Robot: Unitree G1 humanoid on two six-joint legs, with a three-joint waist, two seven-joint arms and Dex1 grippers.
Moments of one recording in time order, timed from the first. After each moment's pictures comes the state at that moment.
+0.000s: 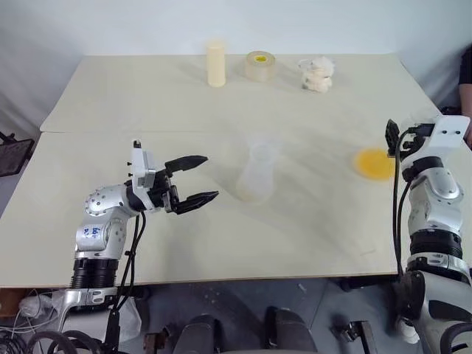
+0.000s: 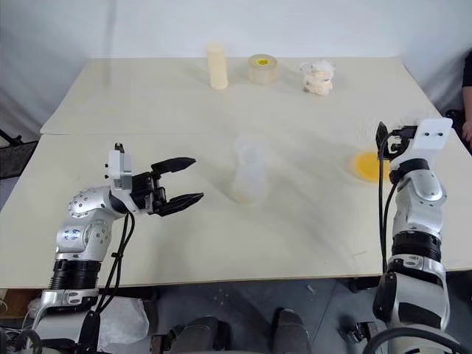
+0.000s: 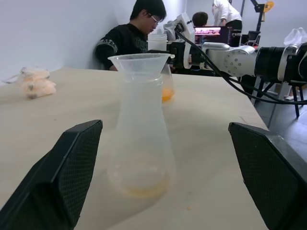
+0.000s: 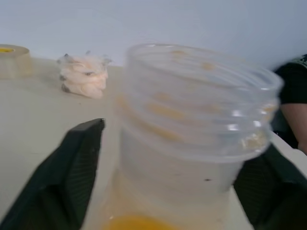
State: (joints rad) left arm -0.47 0.46 0.14 0.11 -0.51 0.11 -1.15; right arm -0.76 -0.57 -0.39 0.74 0.21 -0.16 0.32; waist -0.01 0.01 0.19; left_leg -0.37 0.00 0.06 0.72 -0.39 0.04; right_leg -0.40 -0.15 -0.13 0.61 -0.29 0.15
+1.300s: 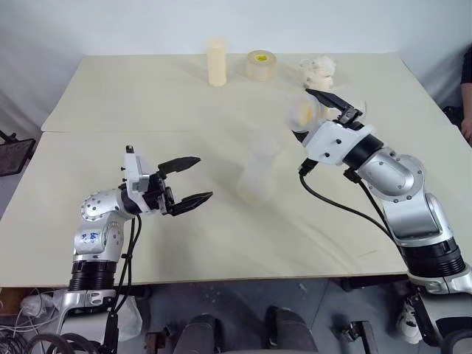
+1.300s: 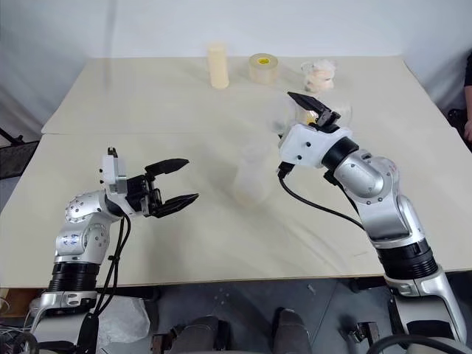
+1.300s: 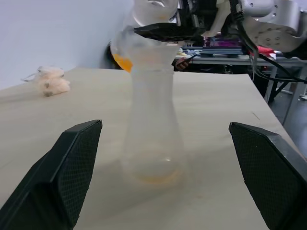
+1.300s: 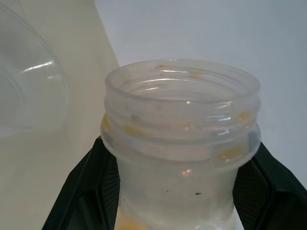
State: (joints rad) left arm -0.48 0.46 0.16 0.19 -0.51 0.01 -1.19; right arm -0.66 -0.68 0.14 -0.13 -0.29 -0.12 0.43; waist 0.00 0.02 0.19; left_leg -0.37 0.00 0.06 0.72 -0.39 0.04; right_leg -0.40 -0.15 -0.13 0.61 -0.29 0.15
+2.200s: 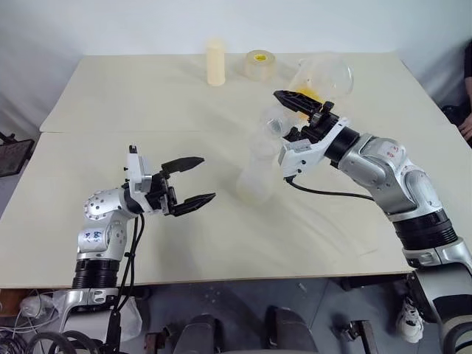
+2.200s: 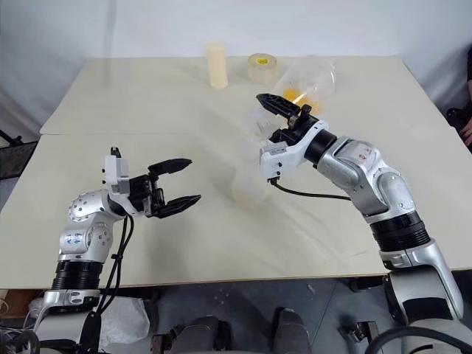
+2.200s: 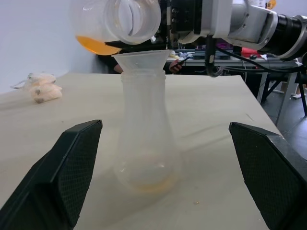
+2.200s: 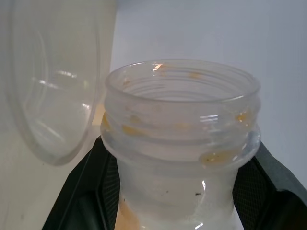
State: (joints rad) left arm -0.48 0.44 0.14 0.19 -0.51 0.00 -1.21; right arm -0.83 -0.69 0.23 0.13 -0.69 -0.49 0.27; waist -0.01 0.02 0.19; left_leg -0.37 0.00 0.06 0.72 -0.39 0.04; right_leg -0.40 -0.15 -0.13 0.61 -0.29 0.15
